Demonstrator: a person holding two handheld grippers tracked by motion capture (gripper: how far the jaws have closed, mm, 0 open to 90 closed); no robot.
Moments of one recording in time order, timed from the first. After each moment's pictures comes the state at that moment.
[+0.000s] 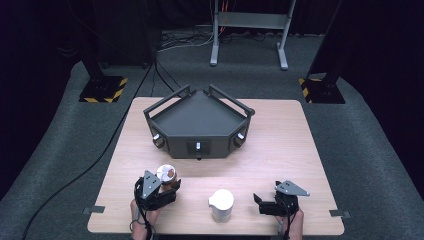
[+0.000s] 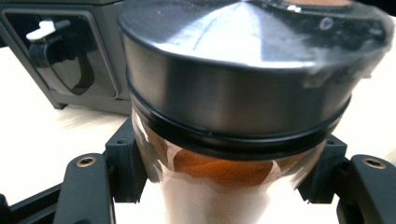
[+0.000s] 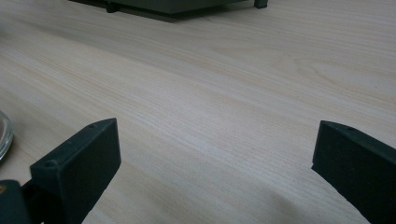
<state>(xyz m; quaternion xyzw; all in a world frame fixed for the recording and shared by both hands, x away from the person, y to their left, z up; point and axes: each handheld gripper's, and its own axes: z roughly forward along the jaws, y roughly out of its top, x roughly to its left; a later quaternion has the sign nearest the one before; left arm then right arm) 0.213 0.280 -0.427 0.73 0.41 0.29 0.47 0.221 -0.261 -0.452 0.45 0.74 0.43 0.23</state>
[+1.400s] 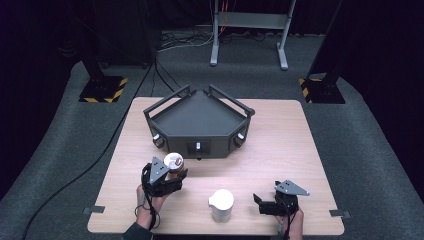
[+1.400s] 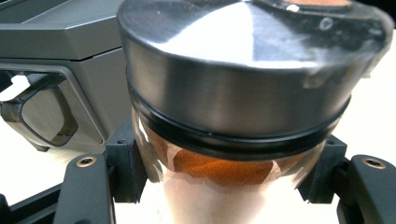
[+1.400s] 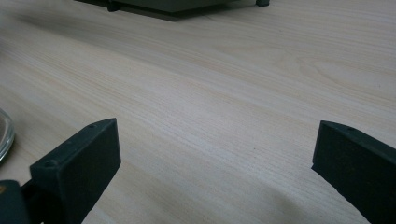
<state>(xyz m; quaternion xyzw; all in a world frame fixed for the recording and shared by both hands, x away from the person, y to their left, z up) 0.247 0.272 -0.405 0.74 0.38 0.27 0.47 0.223 -0.262 -0.451 0.45 0.75 0.43 0.23</state>
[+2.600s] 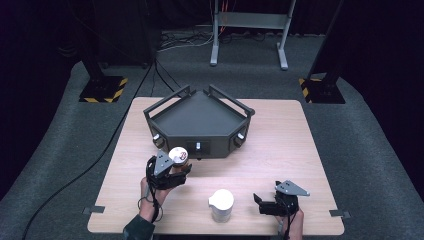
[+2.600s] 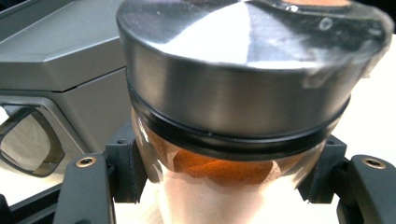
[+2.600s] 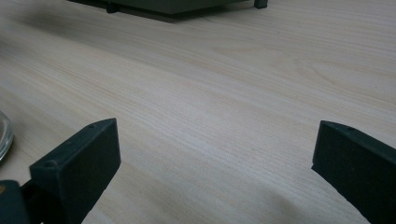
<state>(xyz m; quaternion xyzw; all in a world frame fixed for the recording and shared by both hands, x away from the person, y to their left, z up) 0.268 0.268 -0.392 0.76 0.37 0.26 0.47 0.222 -0.262 -0.452 0.45 0.74 0.44 0.23</state>
